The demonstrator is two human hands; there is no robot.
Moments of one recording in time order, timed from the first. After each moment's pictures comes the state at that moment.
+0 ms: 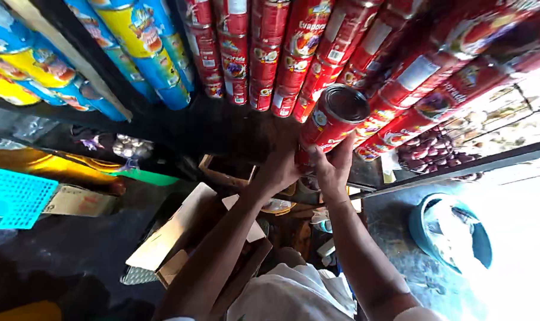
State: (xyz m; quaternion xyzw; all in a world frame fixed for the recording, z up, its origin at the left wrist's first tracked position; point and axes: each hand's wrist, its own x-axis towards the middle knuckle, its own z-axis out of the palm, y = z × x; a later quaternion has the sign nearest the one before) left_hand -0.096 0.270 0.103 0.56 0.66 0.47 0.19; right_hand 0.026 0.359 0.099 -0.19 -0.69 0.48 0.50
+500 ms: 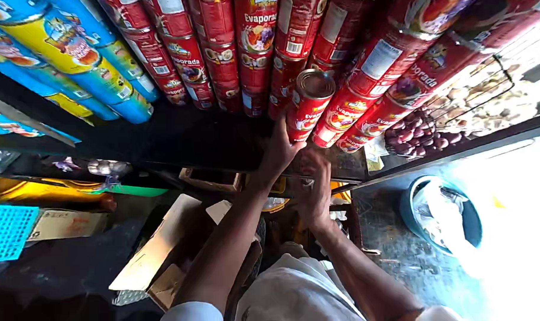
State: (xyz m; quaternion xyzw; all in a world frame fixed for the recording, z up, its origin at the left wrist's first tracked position) left_hand -0.069 0.367 0.047 0.51 0.66 0.53 0.15; right_hand 0.080 0.336 0.049 -0.32 -0.80 0.28 0.43
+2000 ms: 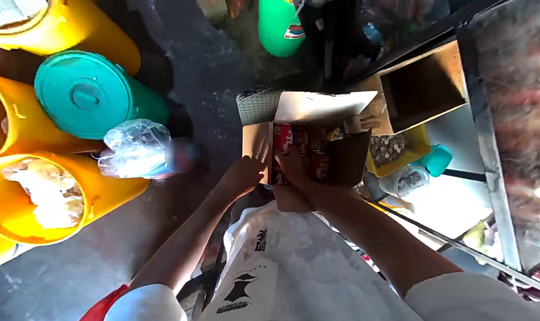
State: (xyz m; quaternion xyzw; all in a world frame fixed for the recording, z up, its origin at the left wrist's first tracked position) left_hand -0.048 -0.223 -0.113 0.24 0.88 0.25 0.32; right_hand -0.061 -0.027 -0.166 -0.26 -0.86 0.35 -0.27
